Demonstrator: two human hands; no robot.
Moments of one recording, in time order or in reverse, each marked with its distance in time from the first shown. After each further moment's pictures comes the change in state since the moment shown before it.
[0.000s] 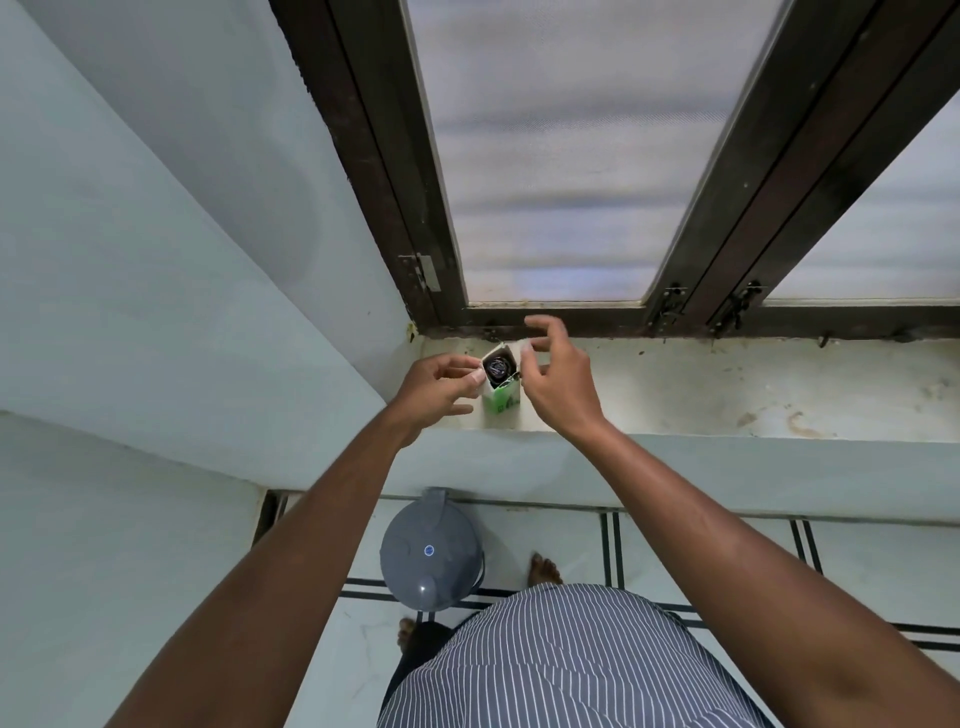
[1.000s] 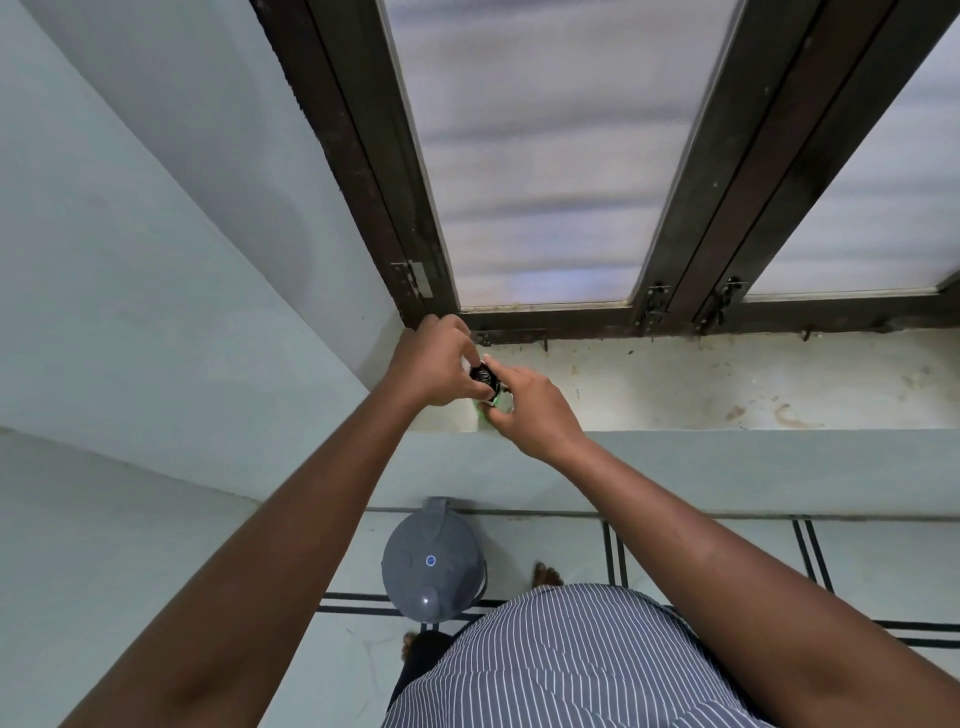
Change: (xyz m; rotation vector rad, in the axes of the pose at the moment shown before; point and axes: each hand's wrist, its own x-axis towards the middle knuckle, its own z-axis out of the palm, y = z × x) left_hand -0.005 0.060 0.007 1.192 0.120 0.348; right_hand -0.026 0.011 0.017 -0.294 -0.238 -0.142
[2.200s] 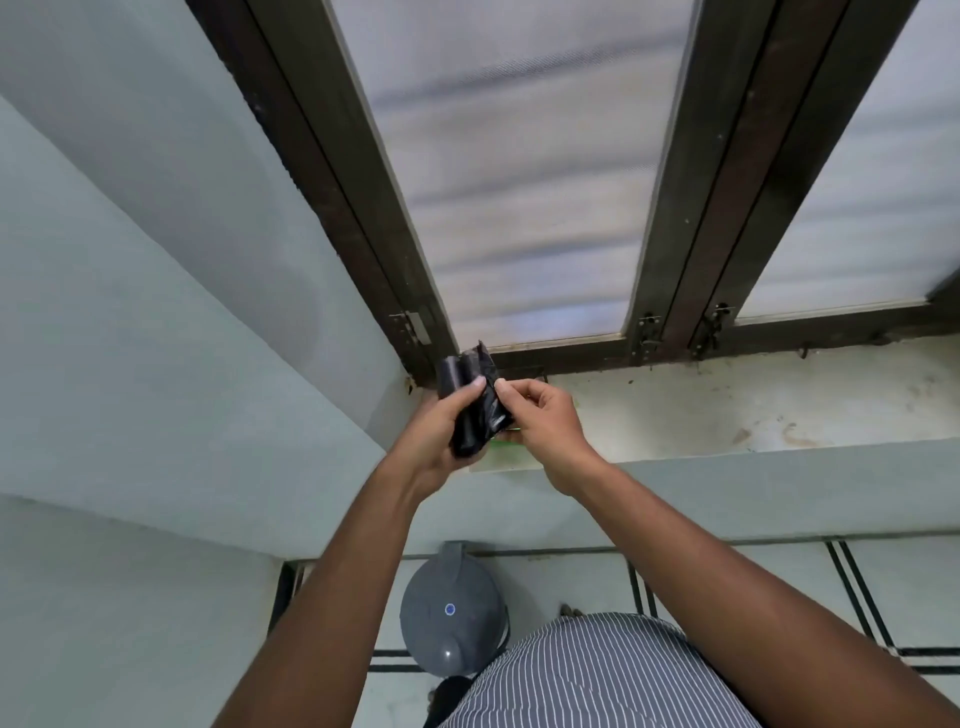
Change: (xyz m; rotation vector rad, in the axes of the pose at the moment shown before) left_hand -0.036 0.025 0.005 -1.594 -0.175 -0.555; right_hand -0.002 -0.034 -0.033 1.039 0.148 0.408
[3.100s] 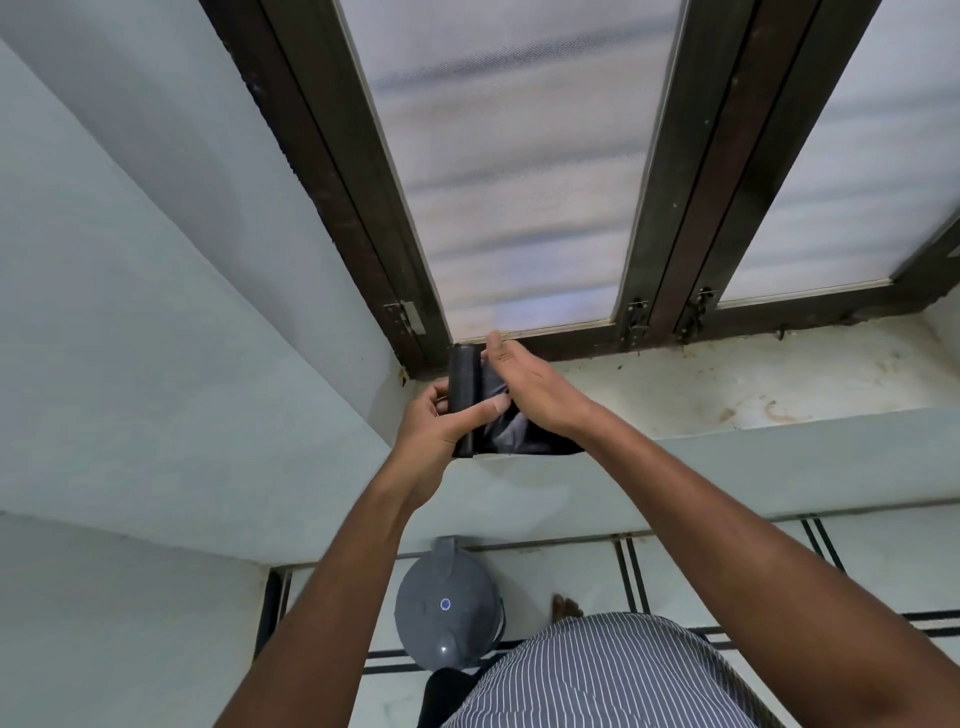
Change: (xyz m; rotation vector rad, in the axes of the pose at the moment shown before) left_hand -0.032 -0.012 -0.013 0.123 -0.037 0.259; right_hand -0.010 -0.048 0.002 -0.630 -0.243 -0.113
